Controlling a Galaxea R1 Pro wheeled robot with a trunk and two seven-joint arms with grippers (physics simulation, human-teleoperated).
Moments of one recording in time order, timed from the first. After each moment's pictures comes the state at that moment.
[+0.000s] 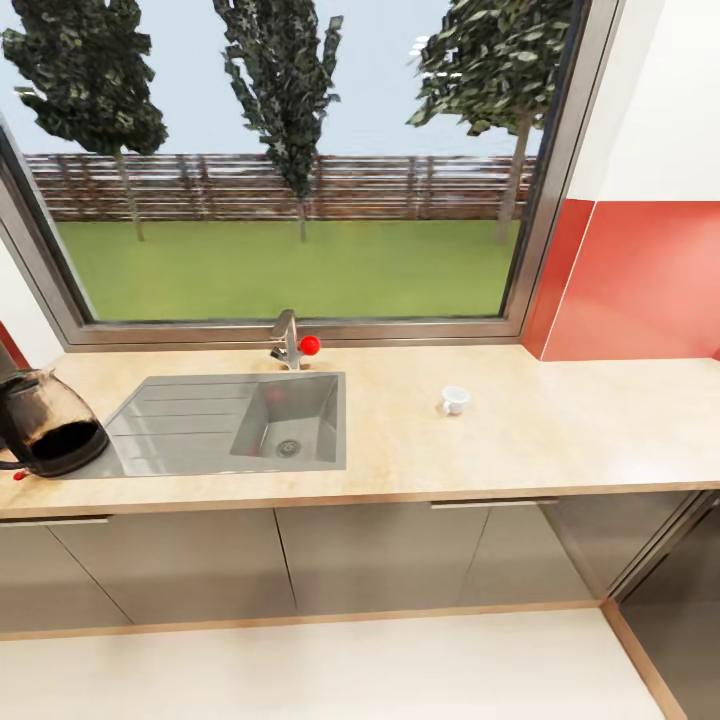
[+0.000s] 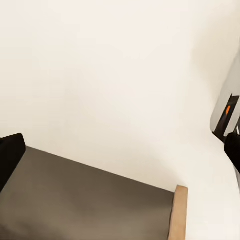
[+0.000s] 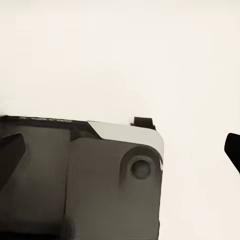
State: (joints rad) left arm -0.03 0.19 0.79 -0.17 -0.64 0.08 0.04; right arm -0.25 0.01 0.52 -0.17 -0.45 -0.04 -0.05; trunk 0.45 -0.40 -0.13
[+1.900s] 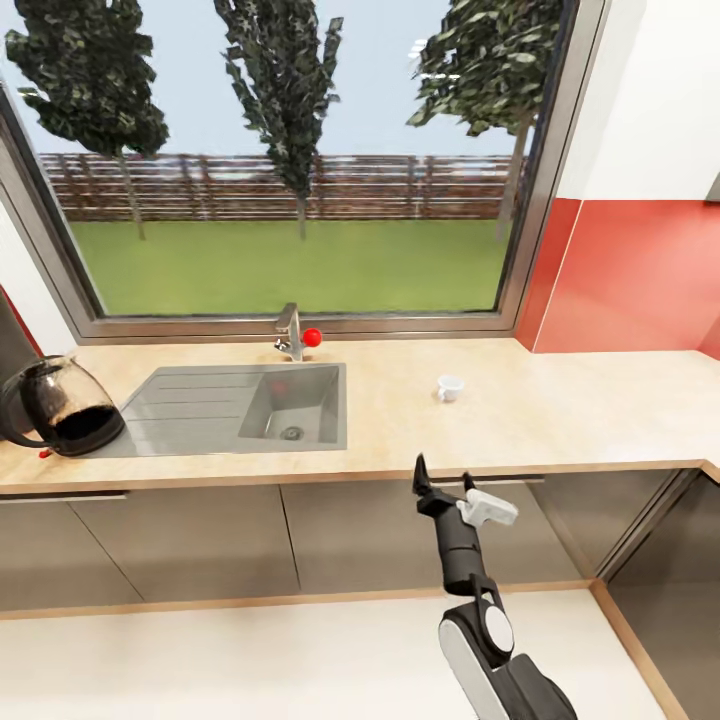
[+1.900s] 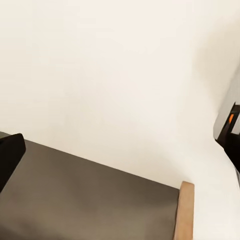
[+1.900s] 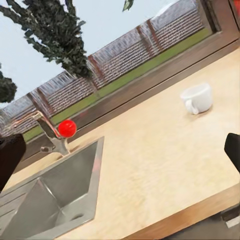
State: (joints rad) left arm -0.04 0.19 0.80 -0.18 -0.64 0.07 0.04; right arm -0.25 0.03 0.41 -1.44 -0.45 -0.37 -0.33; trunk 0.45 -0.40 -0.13
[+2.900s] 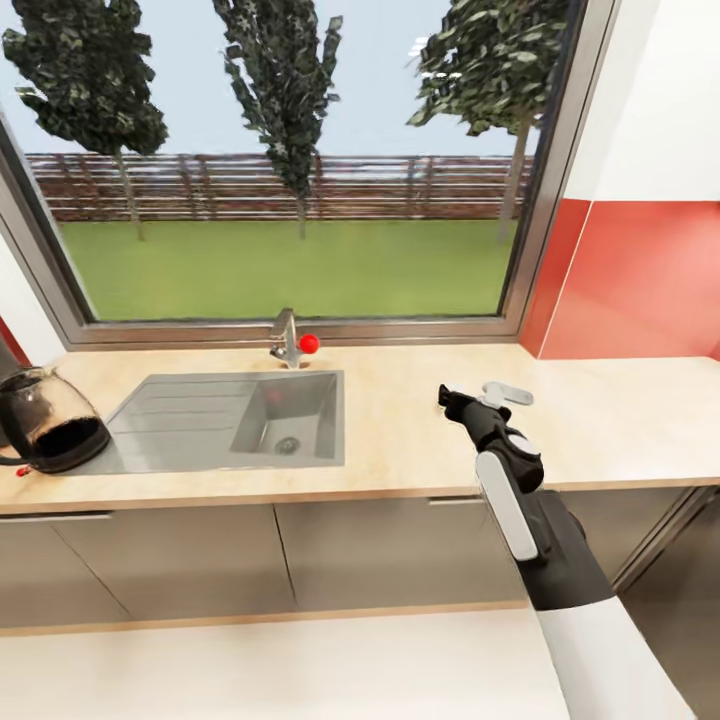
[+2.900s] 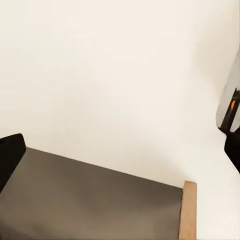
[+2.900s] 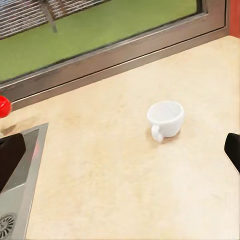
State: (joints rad) left arm -0.04 0.18 0.79 -0.17 -0.70 0.08 0.04; right arm -0.68 0.02 0.17 -1.44 -0.44 0.46 -0.44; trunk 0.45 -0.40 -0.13
